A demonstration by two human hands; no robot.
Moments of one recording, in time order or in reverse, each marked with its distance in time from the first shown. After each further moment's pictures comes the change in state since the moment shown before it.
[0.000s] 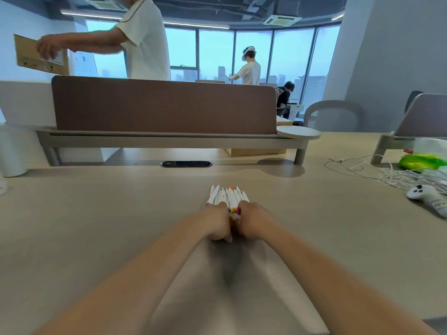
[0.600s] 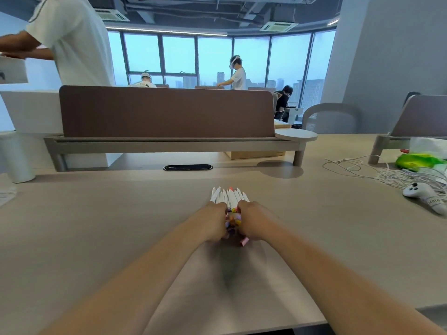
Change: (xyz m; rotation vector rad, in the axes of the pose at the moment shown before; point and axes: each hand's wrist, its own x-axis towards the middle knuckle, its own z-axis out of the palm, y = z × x) left_hand -0.029 -0.009 -0.003 -0.008 0.149 0.106; right_hand -0.019 -0.003 -0.009 -0.129 -0.002 -0.059
